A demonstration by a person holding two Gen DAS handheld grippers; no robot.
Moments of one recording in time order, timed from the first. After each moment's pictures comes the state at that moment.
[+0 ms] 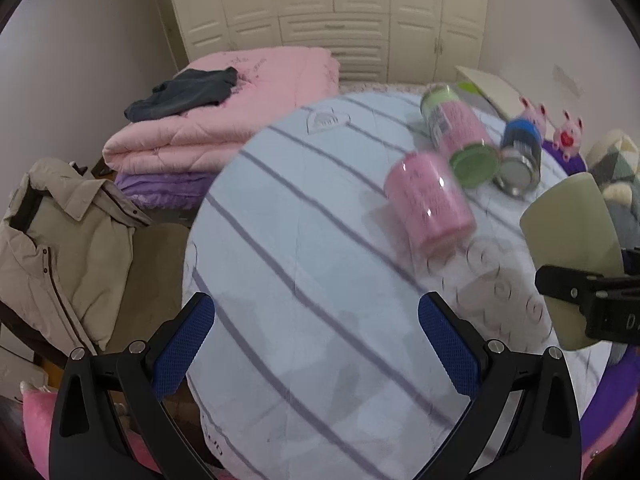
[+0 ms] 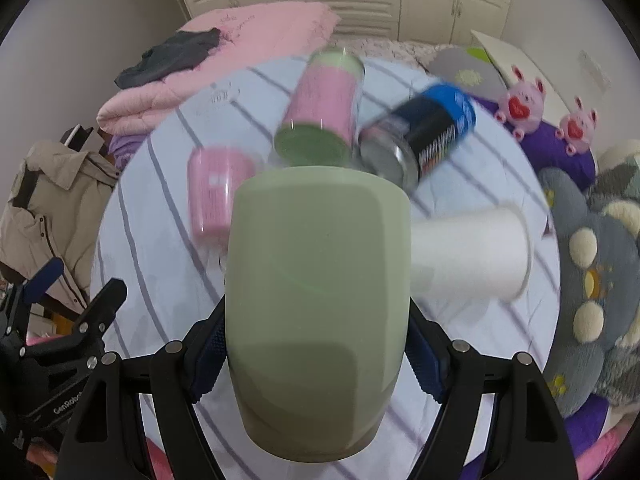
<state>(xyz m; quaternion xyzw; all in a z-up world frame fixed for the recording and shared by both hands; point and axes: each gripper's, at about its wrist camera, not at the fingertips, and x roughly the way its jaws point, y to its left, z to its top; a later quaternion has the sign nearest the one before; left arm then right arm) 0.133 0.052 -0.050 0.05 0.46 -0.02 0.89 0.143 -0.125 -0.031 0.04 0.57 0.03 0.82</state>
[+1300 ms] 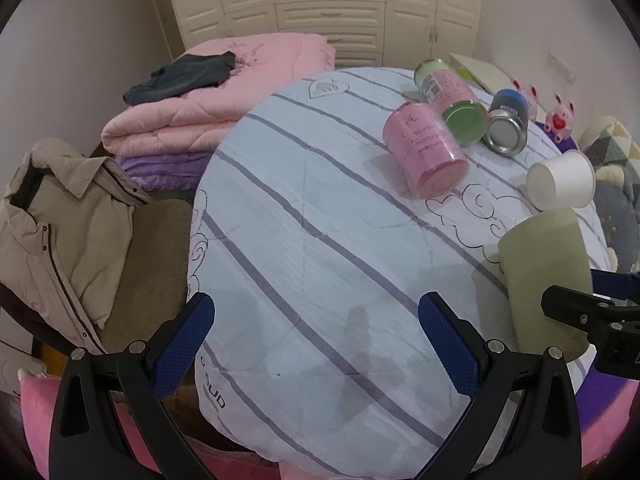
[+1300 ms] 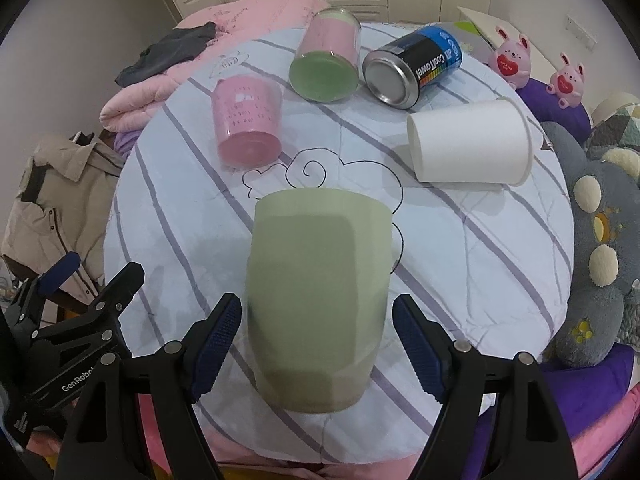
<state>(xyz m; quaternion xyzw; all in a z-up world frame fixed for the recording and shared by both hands) 0.091 0.065 -0.057 0.04 0.47 -0.03 0.88 0.083 -0.109 -0.045 0.08 0.57 0.03 0.82</state>
